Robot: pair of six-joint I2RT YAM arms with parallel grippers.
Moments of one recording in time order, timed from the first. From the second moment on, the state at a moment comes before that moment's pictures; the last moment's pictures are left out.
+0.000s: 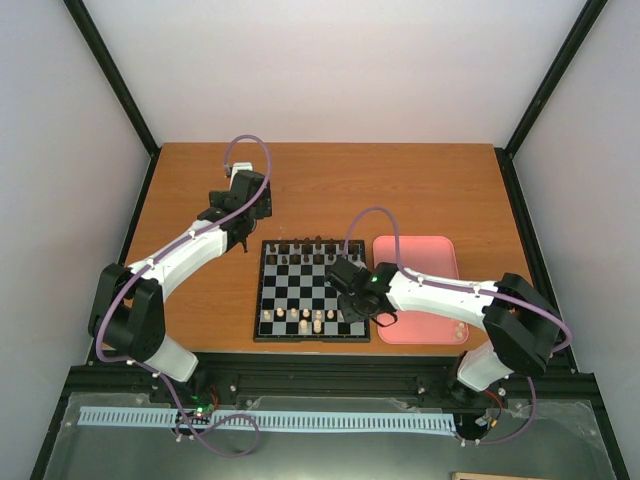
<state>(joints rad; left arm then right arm) -0.42 1.53 1.09 -0.26 -0.57 -0.30 0.99 1.52 0.92 -0.74 0.15 0.67</state>
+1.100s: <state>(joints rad) -0.42 1.53 1.09 -0.26 -0.57 -0.30 0.99 1.56 0.91 -0.69 0.18 0.68</state>
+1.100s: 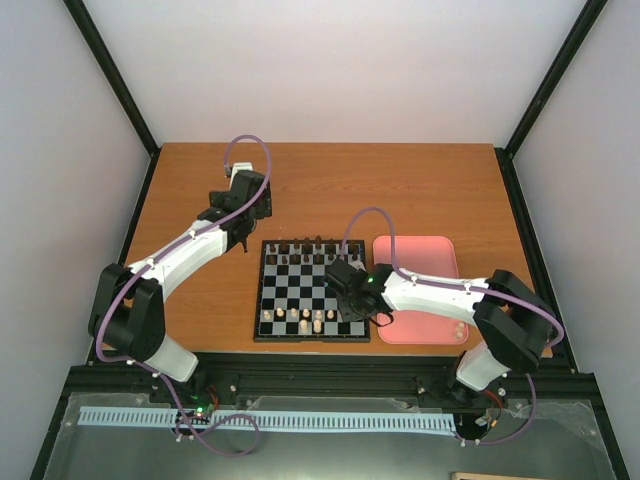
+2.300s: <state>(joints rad) -0.42 1.54 1.10 -0.26 -0.54 -0.30 0.54 1.06 0.65 -0.83 0.34 0.73</state>
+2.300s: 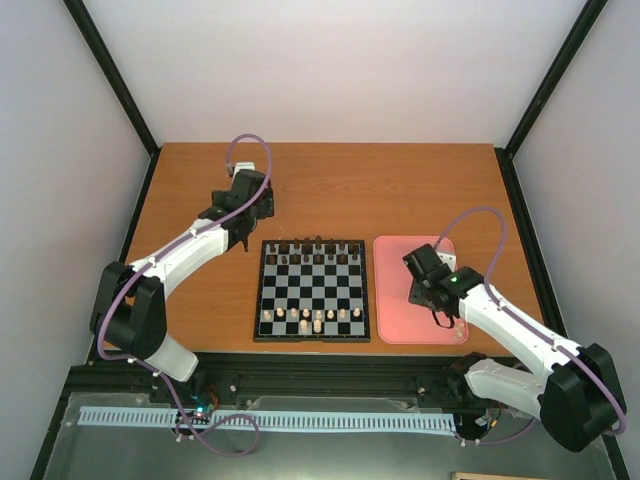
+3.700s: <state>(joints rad) -0.42 1.57 1.11 -0.26 -0.49 -0.30 0.20 1.21 0.62 -0.68 0.21 0.62</state>
